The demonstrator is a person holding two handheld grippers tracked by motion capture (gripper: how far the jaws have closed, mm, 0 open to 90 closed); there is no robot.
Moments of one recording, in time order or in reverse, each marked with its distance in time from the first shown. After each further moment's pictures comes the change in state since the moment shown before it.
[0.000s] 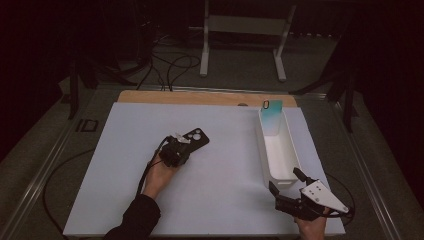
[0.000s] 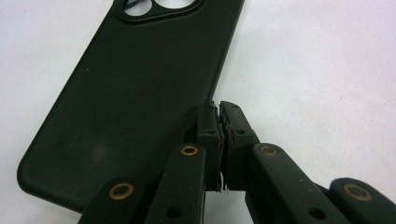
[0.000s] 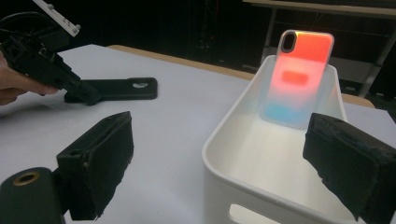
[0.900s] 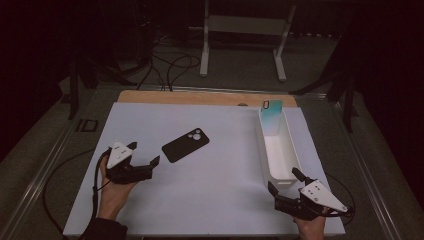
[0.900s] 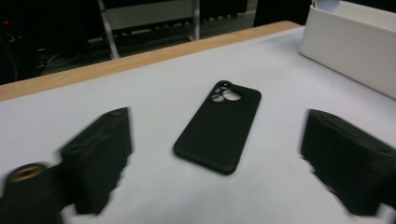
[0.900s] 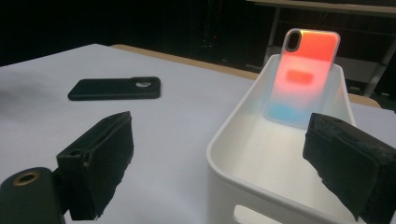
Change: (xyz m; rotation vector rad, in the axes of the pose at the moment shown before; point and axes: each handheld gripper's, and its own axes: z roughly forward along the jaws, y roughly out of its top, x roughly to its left) left arm 0.036 -0.092 -0.141 -0.544 0.103 -0.086; right arm 0.001 -0.001 0.002 0.002 0.015 -0.001
